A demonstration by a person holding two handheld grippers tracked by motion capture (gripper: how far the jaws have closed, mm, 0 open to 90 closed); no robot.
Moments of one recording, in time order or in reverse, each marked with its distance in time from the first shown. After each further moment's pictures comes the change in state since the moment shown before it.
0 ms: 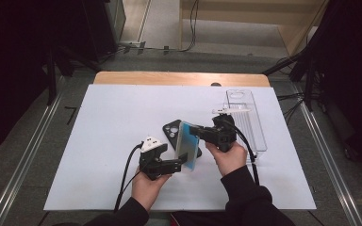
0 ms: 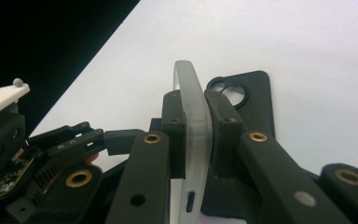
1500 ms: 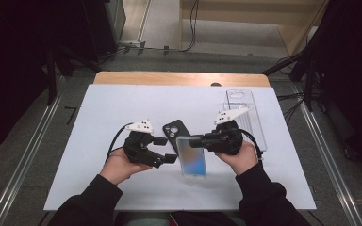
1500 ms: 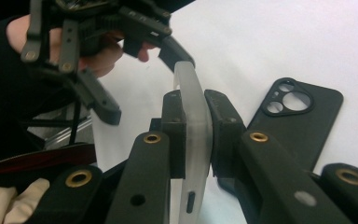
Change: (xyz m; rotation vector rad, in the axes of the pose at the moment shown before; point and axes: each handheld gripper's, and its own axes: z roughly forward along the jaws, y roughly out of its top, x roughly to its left) left arm 0.037 0.057 -0.030 0.214 -0.369 0.283; right arm -0.006 -0.001 -0.019 0.105 0.308 -0.403
